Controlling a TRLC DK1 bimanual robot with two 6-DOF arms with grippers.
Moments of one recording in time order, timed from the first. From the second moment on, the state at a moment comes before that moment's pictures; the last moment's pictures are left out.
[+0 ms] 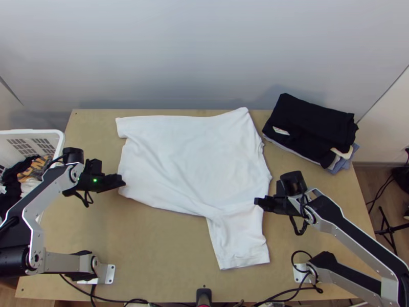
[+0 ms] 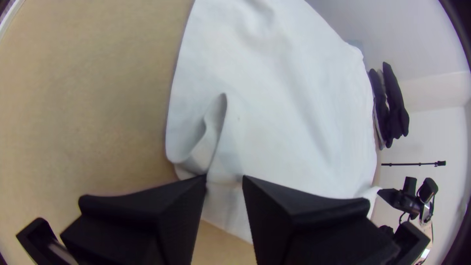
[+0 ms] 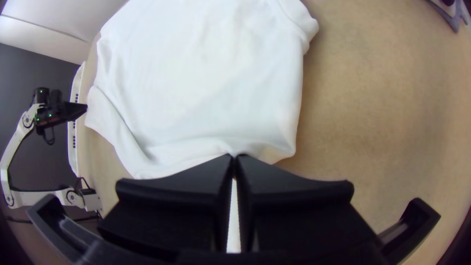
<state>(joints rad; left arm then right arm) 0.21 1.49 0.85 -0.61 0.50 -0.01 0.48 1.10 0.61 -0.53 -0.22 0.62</state>
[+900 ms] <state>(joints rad) 0.16 1.22 1.02 -0.33 0.44 -0.45 0.24 1.24 1.02 -0.56 -0.36 0.52</state>
